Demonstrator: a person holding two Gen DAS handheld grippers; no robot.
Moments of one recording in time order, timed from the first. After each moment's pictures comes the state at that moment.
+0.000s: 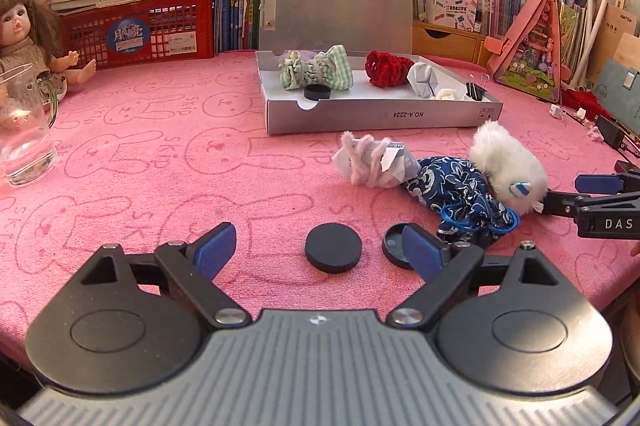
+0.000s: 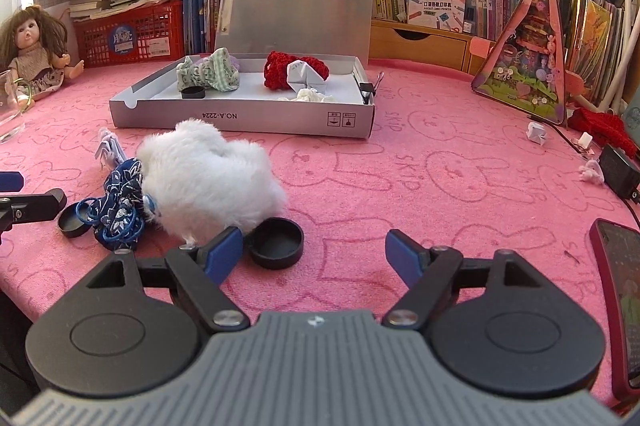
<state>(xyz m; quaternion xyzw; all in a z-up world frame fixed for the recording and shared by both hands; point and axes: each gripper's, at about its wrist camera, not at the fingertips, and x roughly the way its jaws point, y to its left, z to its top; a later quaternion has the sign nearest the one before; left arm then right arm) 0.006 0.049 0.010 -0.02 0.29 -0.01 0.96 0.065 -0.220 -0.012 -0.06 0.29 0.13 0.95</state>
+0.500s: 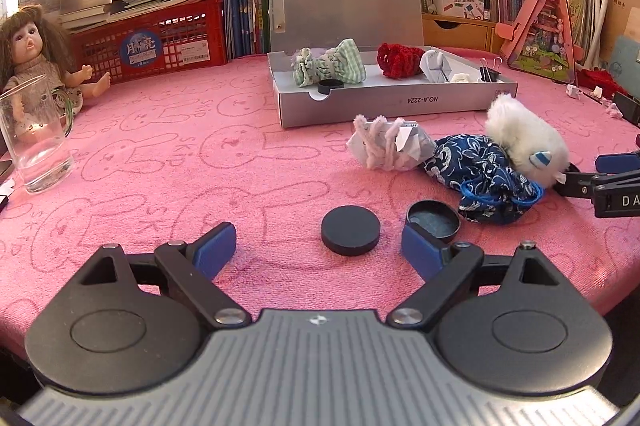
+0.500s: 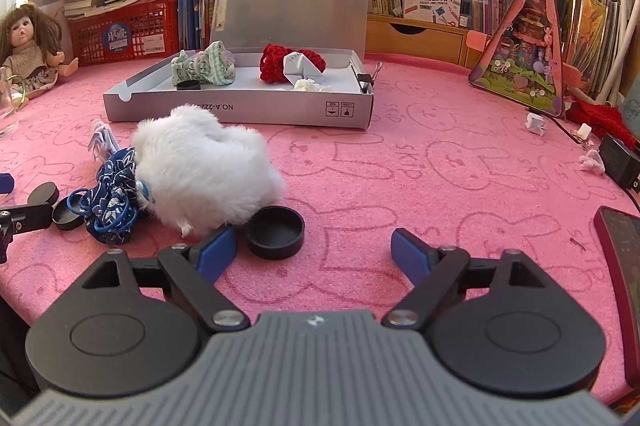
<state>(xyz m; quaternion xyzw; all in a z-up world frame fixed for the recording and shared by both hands) 0.002 0.041 -0.006 0.02 0.27 0.02 0.96 0.066 -0.217 -0.022 -0.05 0.29 0.11 0.95</state>
